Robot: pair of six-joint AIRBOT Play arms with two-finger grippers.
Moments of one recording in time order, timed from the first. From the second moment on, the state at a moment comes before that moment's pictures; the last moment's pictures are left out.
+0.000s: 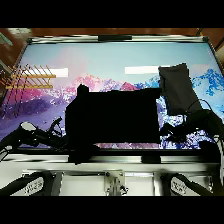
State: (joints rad) left arm 0.12 -1.17 0.43 0.76 -1.26 -1.11; right arm -0.30 -1.25 0.69 2.00 -1.28 -1.70
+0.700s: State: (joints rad) left arm 0.12 -1.01 1.02 0.80 -1.34 -1.06; right arm -0.07 -1.08 0.99 2.03 -1.16 -1.78
